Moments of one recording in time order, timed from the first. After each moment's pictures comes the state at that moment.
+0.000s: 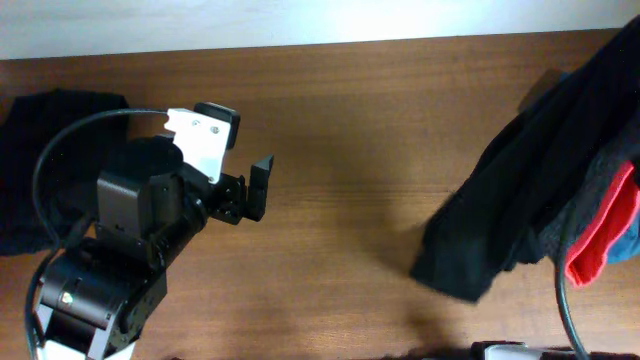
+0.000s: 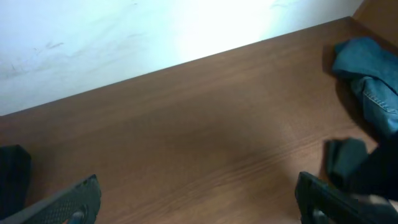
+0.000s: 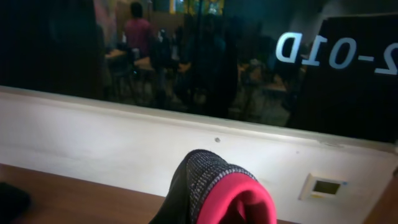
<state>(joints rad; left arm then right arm) -0.42 1.09 1.50 -0.92 -0.01 -0.03 -0.05 1.48 2.86 -1.38 -0.21 -0.11</state>
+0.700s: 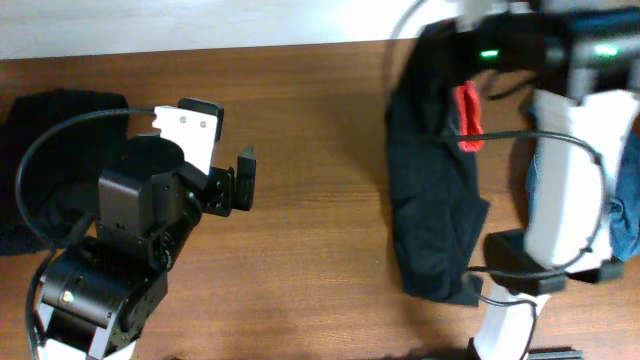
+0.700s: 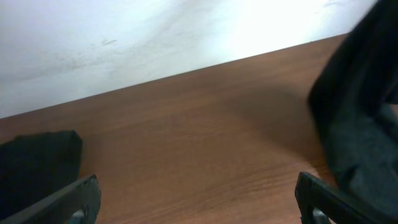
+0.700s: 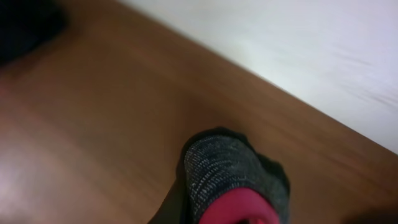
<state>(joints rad) -0.42 1.10 1.50 -0.92 -0.19 -0.03 0.17 2.05 2.85 -1.61 -0.28 -0.35</state>
